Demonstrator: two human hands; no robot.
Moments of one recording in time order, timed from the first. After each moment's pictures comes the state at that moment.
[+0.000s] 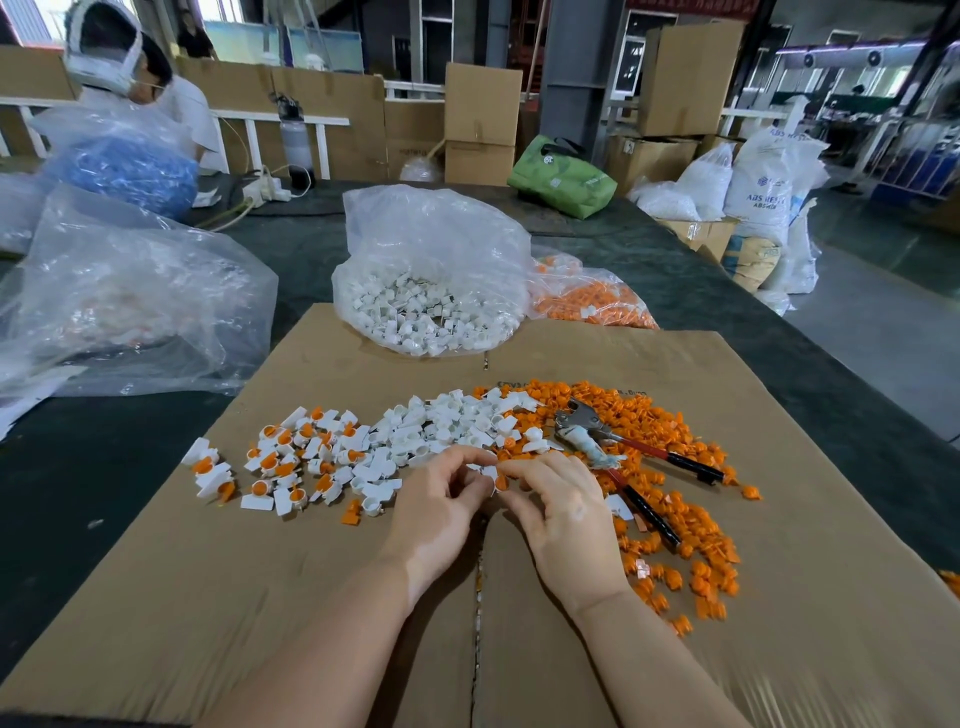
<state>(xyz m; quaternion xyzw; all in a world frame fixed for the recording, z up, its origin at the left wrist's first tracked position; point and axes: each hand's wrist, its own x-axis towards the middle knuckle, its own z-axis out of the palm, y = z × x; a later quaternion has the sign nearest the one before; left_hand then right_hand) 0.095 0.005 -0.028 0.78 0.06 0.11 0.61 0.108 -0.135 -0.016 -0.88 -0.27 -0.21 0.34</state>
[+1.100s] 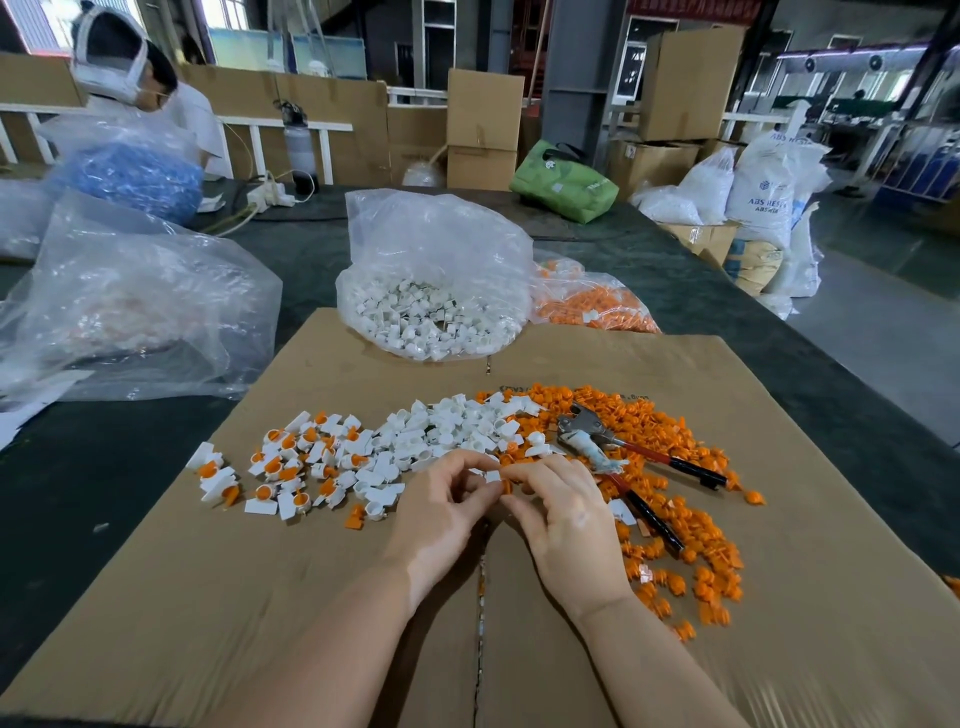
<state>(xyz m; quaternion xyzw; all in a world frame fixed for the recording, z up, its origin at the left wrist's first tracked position) 0.092 0.006 -0.025 0.78 0.04 0.11 0.62 0.109 -0.135 -0.016 -0.87 -0.28 -0.22 0.34</state>
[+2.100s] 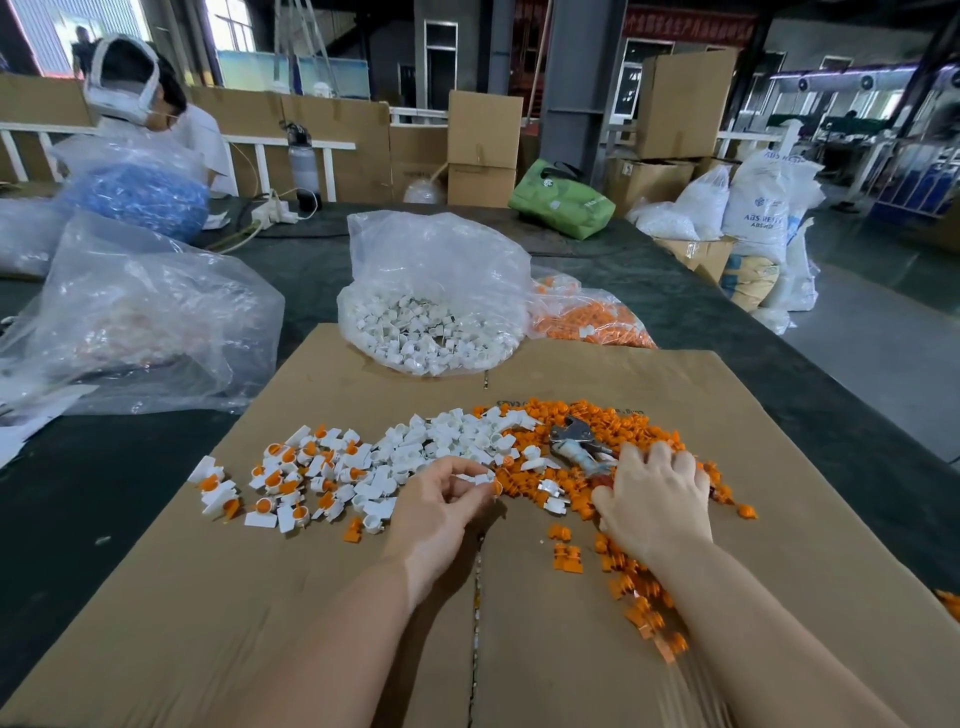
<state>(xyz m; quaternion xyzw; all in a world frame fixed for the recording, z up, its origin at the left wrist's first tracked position) 0.100 0.006 -0.020 0.76 0.10 0.10 0.63 0.151 -0.186 0.013 -1.00 -0.04 -0.08 -0.03</state>
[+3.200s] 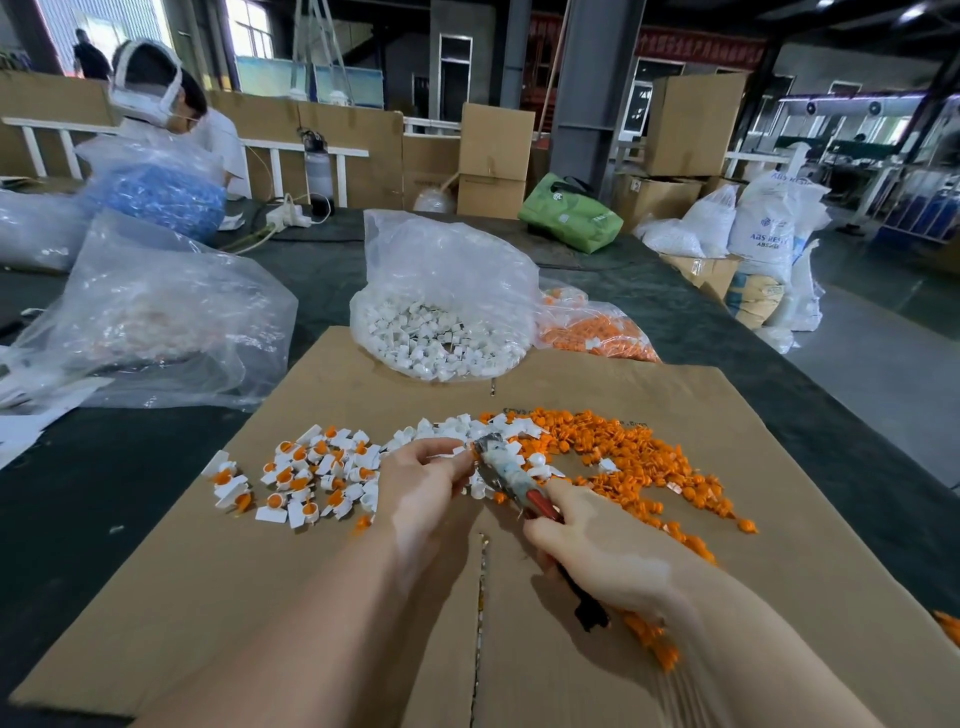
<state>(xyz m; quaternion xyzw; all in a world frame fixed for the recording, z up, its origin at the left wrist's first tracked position) 0.110 0.013 0.007 0.59 0.25 0.14 0.75 0.097 -0.153 0.063 -0.90 -0.20 0.22 0.32</state>
